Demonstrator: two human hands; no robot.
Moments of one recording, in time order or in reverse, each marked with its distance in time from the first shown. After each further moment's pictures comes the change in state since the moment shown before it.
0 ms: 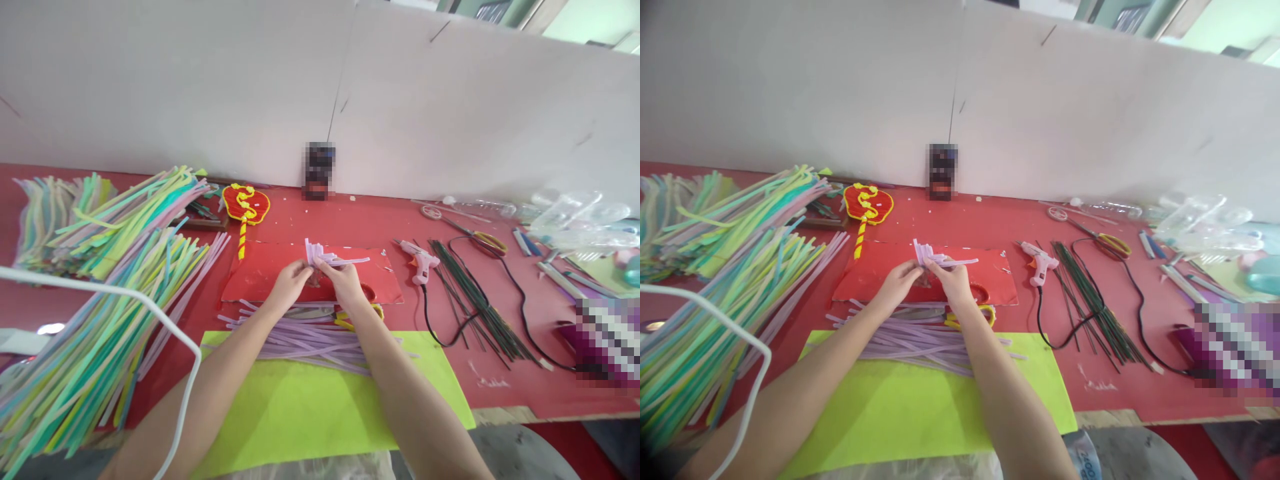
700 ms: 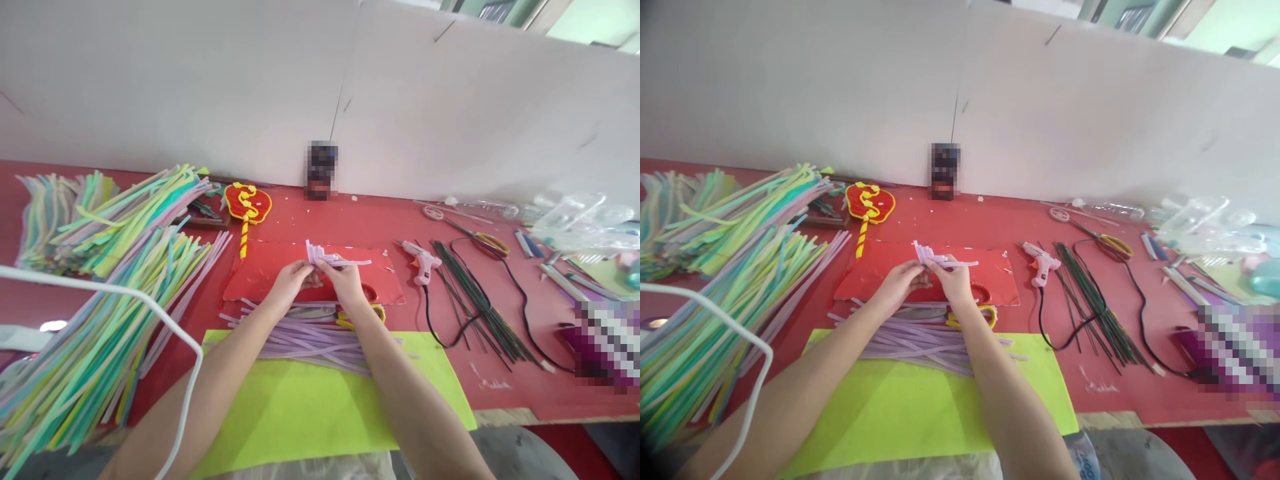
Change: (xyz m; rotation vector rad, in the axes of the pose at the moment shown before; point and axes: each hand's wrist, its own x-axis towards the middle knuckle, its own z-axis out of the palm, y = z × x) left_hand -0.005 0.009 0.003 -0.310 0.014 -0.182; right_hand 0.004 0.007 -0.002 -0.115 0.042 -0.074
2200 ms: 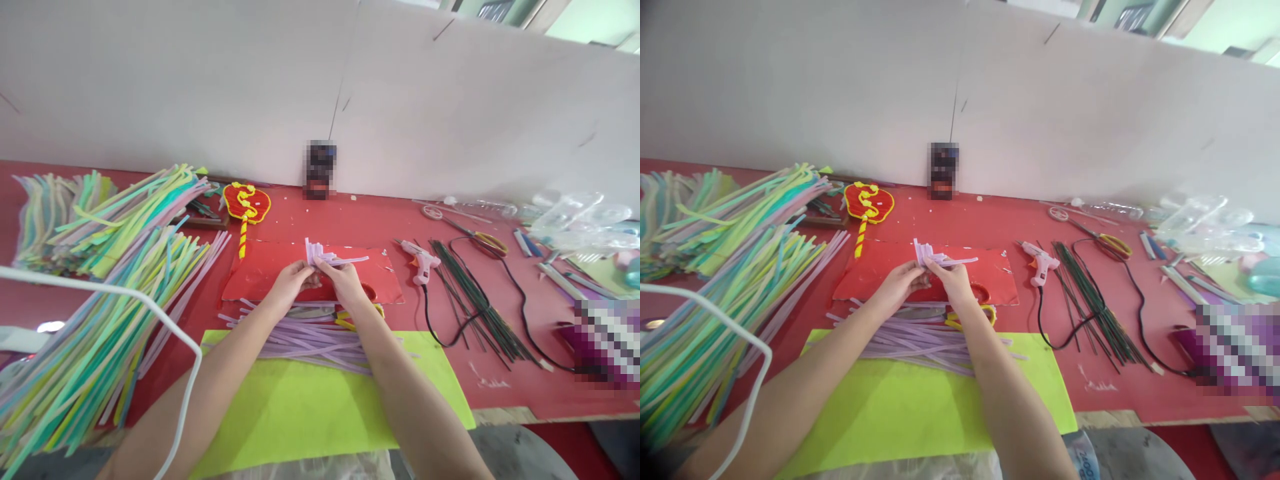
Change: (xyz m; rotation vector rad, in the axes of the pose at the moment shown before) left_hand 0.002 -0.005 -0.002 0.024 -0.020 -0.014; right_hand -0.002 -0.008 0.001 0.160 -0.086 0.145
